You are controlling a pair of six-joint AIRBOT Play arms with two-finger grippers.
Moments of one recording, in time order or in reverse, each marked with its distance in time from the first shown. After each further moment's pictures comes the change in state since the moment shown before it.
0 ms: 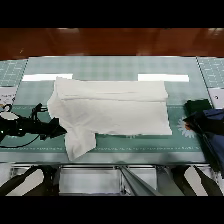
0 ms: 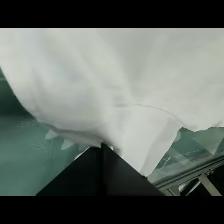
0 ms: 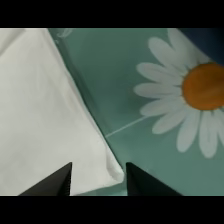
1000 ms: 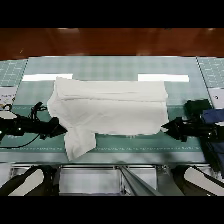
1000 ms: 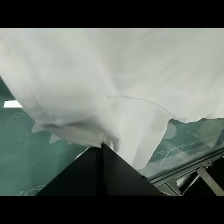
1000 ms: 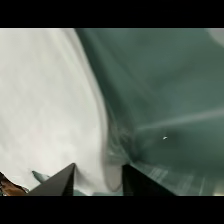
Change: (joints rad) left arm -0.006 0.028 0.009 -0.009 -0.029 0.010; right arm 0.155 -0.373 -0.104 0.254 -0.074 -0.168
